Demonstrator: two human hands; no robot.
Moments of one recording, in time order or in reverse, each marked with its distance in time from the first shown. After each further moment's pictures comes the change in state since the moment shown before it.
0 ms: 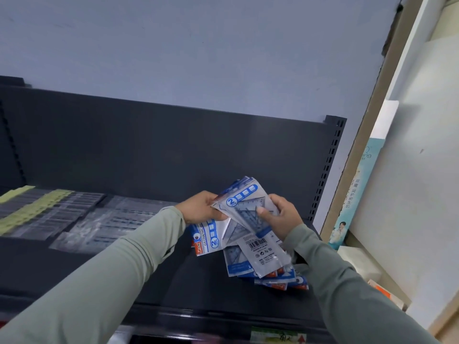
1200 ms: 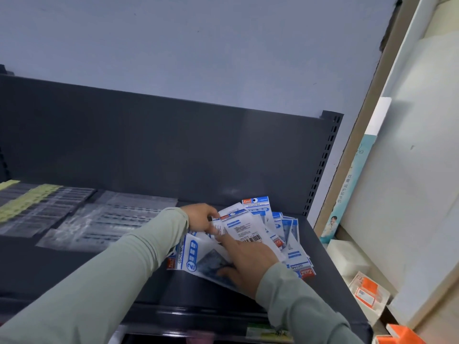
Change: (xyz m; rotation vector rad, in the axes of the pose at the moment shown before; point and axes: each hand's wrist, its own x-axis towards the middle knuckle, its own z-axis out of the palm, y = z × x) left_hand 0.030 -0.030 0.008 0.575 -0.174 -0.155; right_hand -0.069 -0.036 0.039 -0.778 -0.460 -0.318
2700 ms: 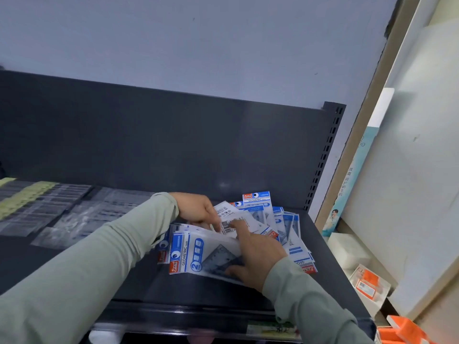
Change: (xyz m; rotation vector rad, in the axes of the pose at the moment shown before) left_hand -0.017 0.011 -0.021 -0.157 -0.205 0.066; right_hand -0.005 0.014 0.002 0.037 0.039 0.125
